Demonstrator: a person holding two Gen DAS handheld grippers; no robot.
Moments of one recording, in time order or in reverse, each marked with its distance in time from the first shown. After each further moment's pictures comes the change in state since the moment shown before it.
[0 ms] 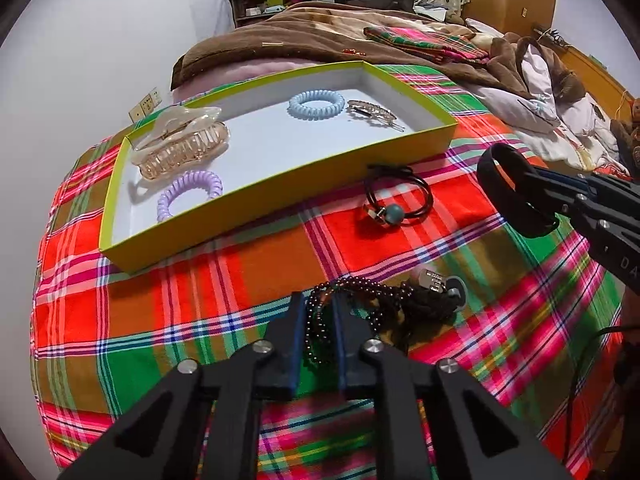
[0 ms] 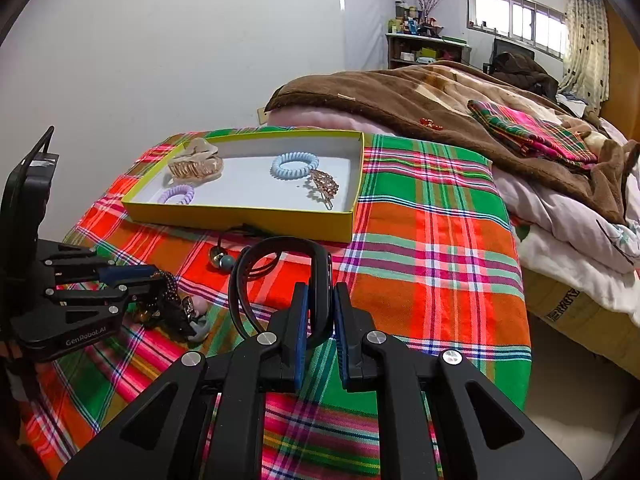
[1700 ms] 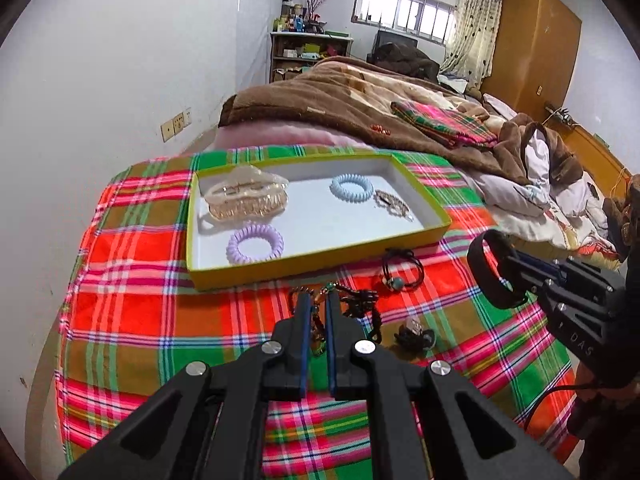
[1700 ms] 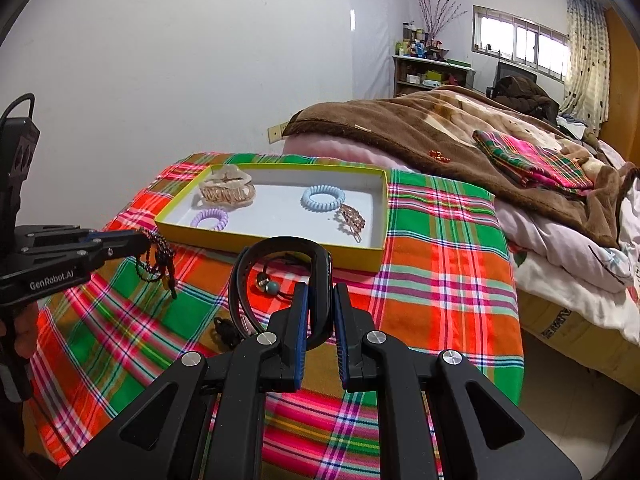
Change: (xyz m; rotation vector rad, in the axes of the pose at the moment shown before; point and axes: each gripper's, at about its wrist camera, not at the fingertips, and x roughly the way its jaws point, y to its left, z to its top) left arm -0.070 0.039 0.004 -0.175 -0.196 -0.032; right arm -0.031 0.033 0.014 -0.035 -0.069 -0.002
